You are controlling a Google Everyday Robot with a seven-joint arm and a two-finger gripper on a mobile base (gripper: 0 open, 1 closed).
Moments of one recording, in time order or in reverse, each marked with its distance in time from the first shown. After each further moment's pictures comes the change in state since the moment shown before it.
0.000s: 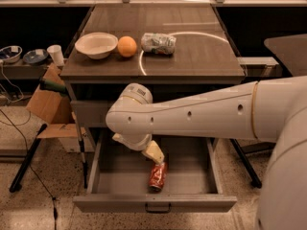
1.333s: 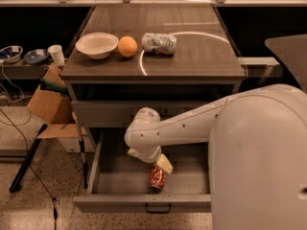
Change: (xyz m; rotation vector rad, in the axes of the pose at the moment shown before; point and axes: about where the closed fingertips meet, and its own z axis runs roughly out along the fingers) arm 0.018 0.039 0.130 -0.089 -0.035 -0.001
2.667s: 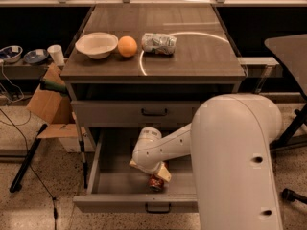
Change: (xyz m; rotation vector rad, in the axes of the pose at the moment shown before) arm -0.007 -0.003 0.097 0.053 0.000 -0.064
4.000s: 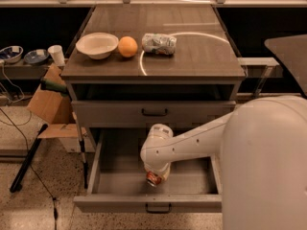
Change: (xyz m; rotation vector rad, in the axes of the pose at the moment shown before) arm -0.005 0.029 -0.043 0.010 -0.014 0.066
